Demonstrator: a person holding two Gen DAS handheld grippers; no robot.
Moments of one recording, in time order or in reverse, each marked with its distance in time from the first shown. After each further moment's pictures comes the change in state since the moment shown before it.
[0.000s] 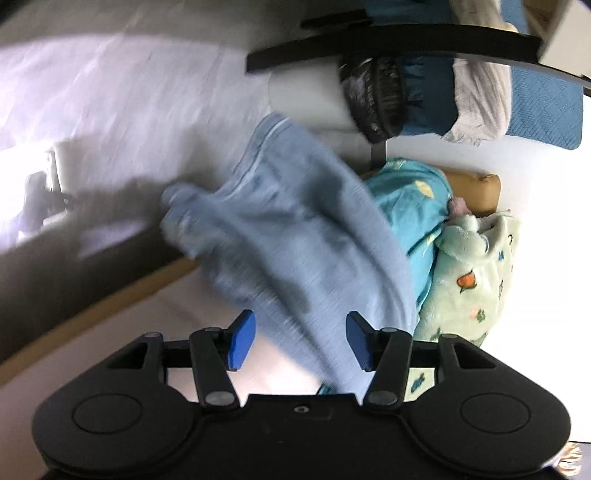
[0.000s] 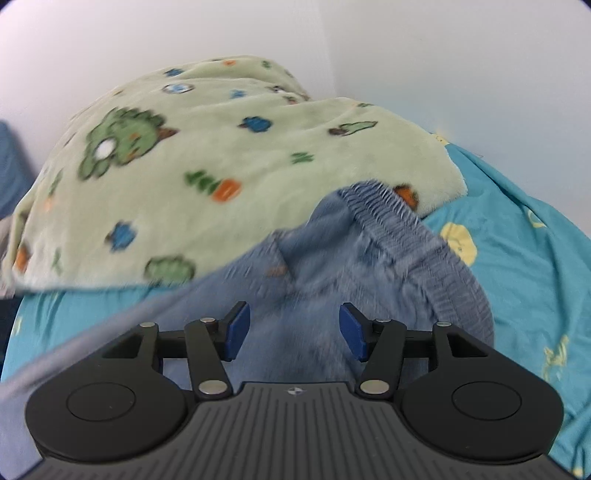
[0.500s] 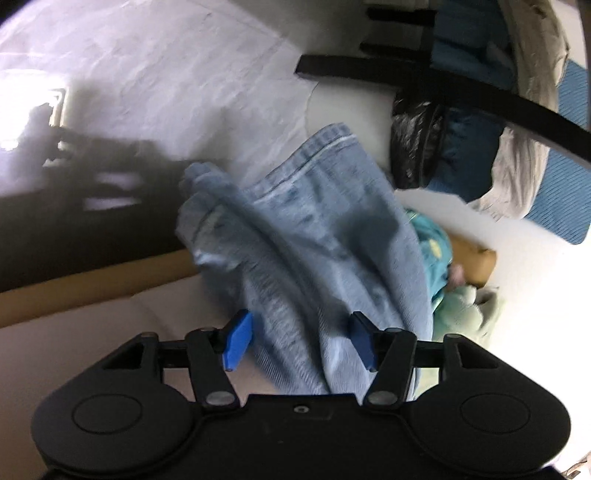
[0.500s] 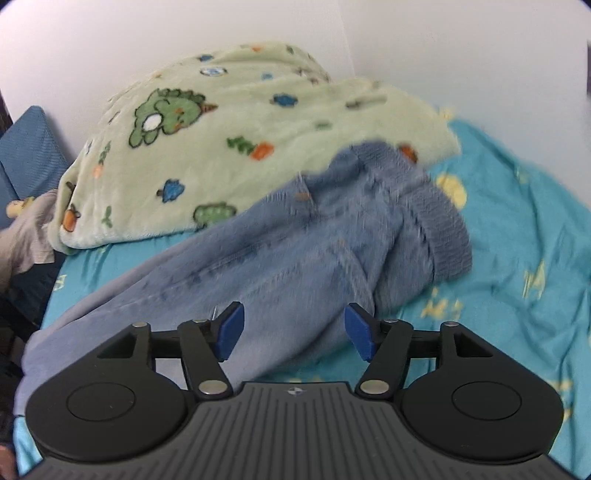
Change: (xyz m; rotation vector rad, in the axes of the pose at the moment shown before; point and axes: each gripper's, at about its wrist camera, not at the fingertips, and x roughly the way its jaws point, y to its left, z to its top) left arm 0.053 0.050 0.015 -0.263 -0.092 -0.131; right arm -0.058 -0.008 -0.047 0.050 0.084 0.098
